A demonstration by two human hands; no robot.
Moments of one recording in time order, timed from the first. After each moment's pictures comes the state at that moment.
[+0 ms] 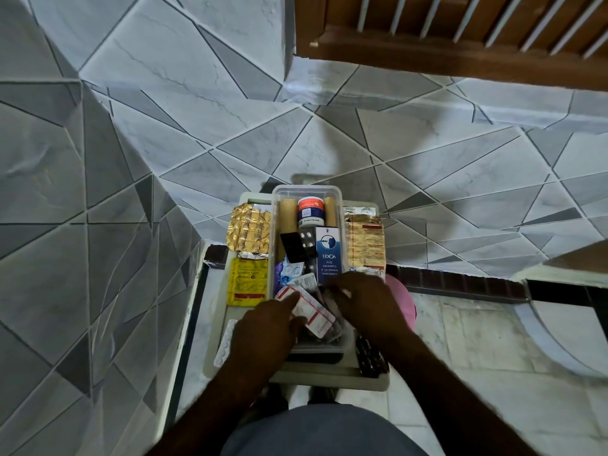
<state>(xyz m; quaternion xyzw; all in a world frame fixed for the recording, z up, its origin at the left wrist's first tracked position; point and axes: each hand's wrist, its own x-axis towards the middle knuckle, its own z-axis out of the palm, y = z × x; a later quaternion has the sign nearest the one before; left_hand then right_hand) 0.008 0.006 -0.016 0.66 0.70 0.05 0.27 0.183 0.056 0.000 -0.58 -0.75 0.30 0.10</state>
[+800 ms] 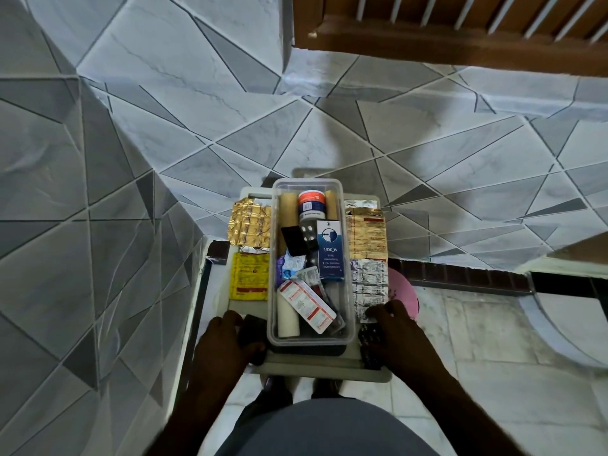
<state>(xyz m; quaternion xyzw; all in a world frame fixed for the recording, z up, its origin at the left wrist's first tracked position) -0.053 -0.033 -0.046 0.49 0.79 0.06 0.36 0.241 -0.001 -0.047 -0.66 -0.69 0.28 -0.06</state>
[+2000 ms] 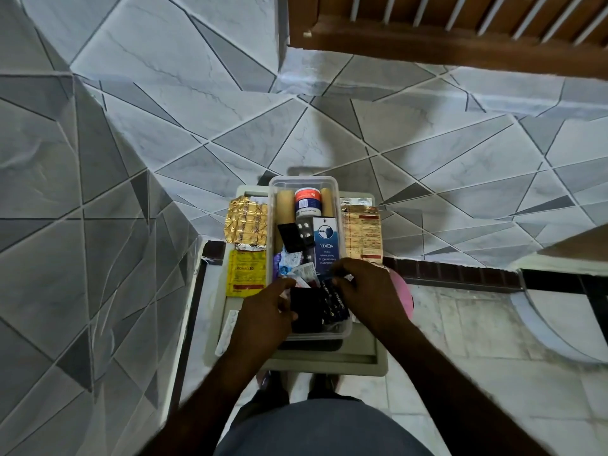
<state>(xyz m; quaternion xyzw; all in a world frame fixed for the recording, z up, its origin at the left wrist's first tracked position) 0.003 0.002 -0.009 0.52 0.70 0.21 0.44 0.185 0.046 0.008 -0.63 -0.69 0.32 0.14</state>
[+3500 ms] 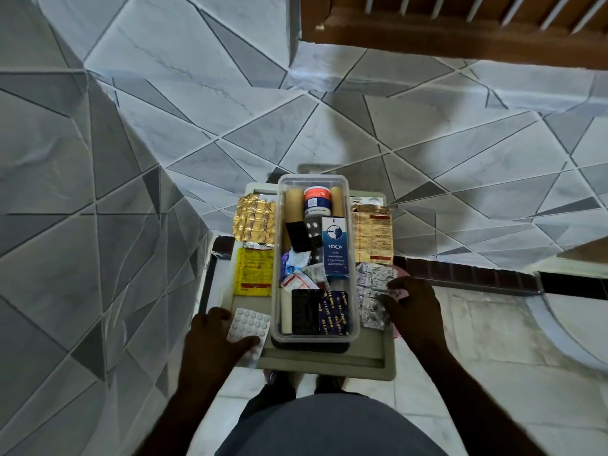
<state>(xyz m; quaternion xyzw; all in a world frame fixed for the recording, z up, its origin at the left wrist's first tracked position) -0.072 -0.041 -0.065 0.47 0.82 0.09 0.31 0.248 0.032 -0.055 -0.76 -0.56 0.28 0.18</state>
